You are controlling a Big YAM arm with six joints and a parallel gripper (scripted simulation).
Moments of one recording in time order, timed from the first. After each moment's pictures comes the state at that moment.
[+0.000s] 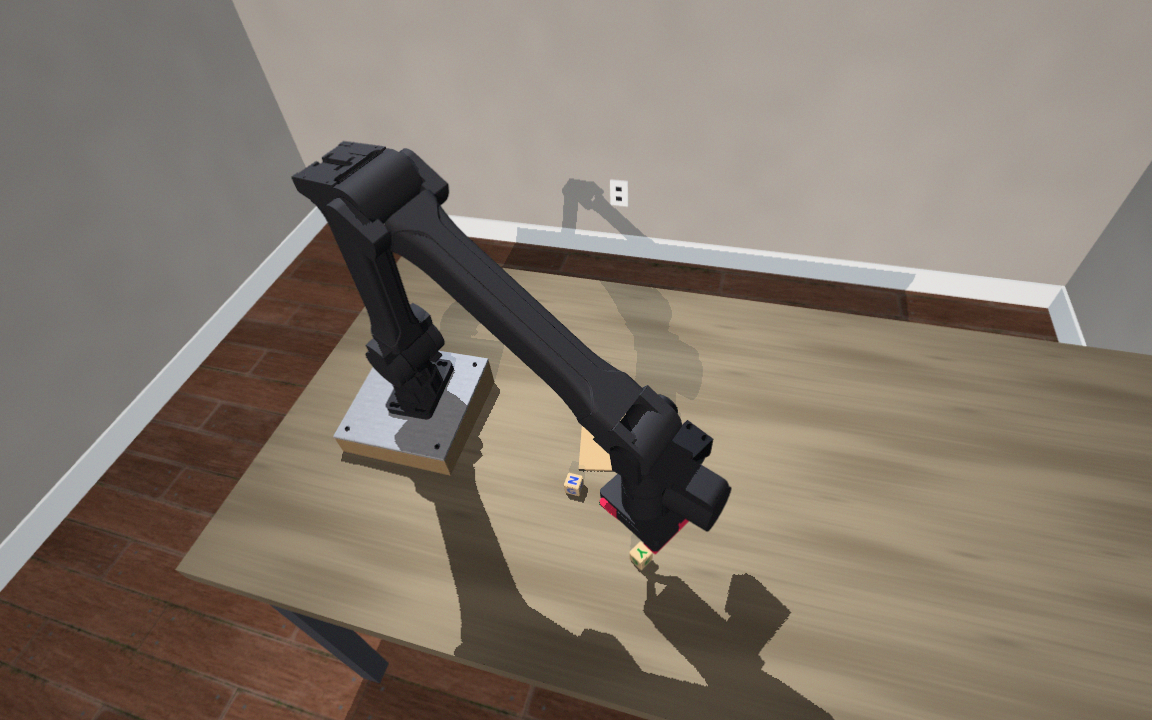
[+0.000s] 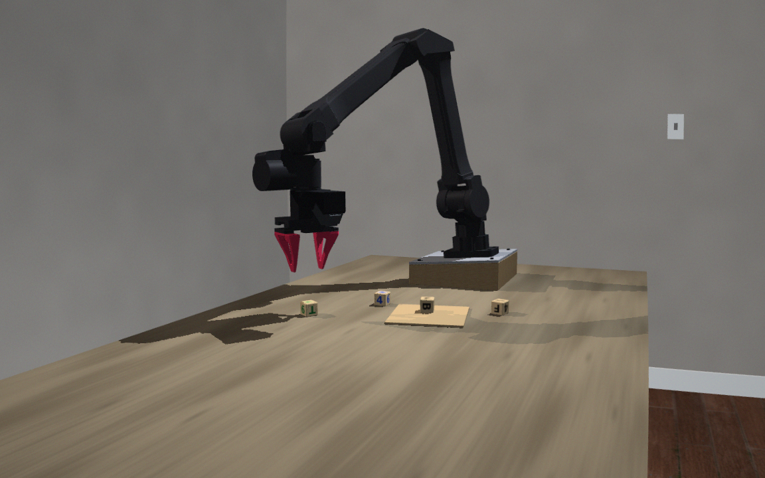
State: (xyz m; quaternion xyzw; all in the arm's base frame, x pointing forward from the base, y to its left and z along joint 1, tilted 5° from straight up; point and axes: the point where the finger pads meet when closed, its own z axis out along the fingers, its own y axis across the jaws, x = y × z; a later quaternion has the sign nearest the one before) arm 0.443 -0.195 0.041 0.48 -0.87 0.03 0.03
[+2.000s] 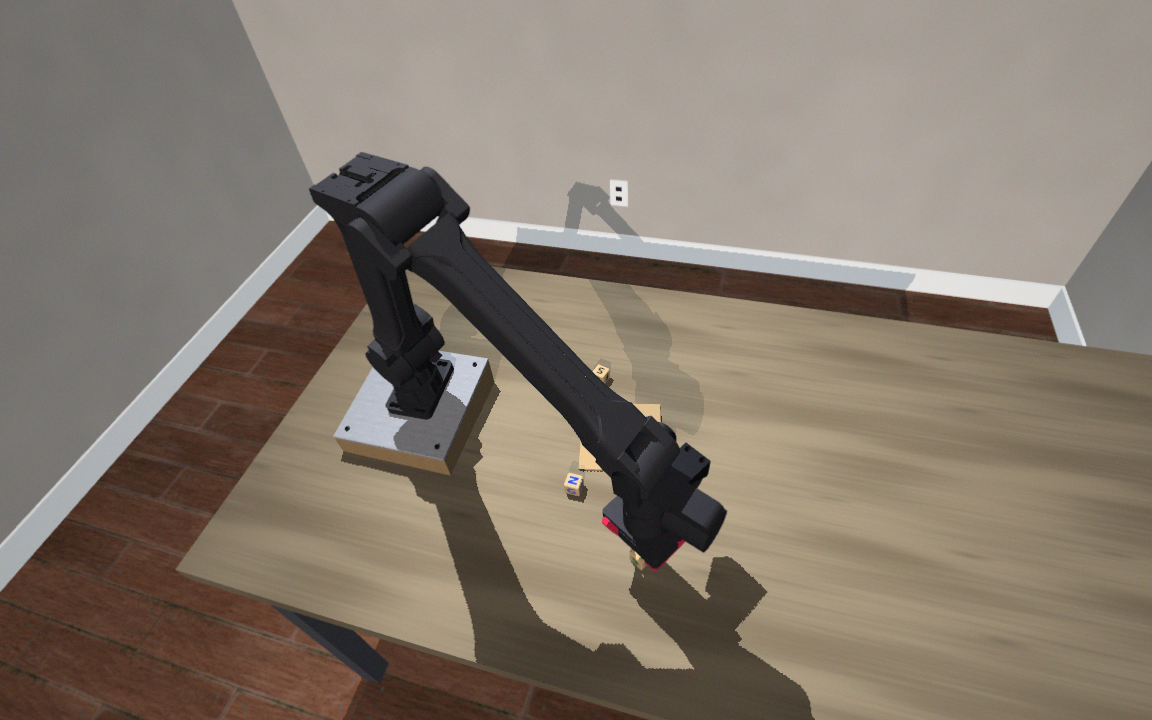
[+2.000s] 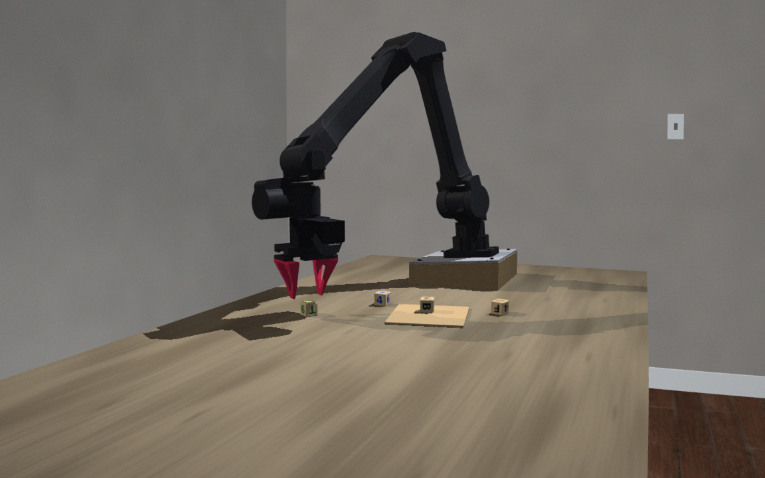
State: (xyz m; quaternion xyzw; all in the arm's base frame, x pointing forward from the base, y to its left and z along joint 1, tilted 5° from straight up) arm 0.444 -0.201 -0.009 0.48 -0.87 0.03 0.03
